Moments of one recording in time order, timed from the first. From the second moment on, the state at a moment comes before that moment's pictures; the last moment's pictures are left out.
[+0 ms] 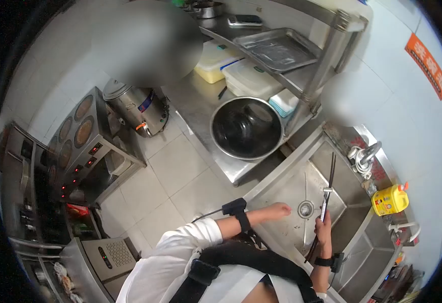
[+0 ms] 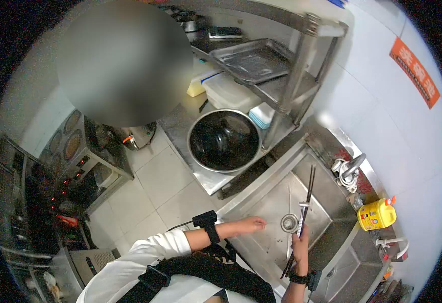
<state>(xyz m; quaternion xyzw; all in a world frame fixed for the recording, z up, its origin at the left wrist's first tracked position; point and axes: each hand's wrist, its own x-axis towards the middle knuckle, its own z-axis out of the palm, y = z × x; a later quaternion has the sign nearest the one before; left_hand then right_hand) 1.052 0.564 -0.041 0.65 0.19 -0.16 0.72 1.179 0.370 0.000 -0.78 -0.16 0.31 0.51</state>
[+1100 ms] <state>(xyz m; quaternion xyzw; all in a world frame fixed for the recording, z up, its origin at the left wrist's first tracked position) 0.857 1.091 0.013 0.59 0.32 0.02 0.74 0.992 1.076 -0.032 -0.52 0.04 0.45 0.73</state>
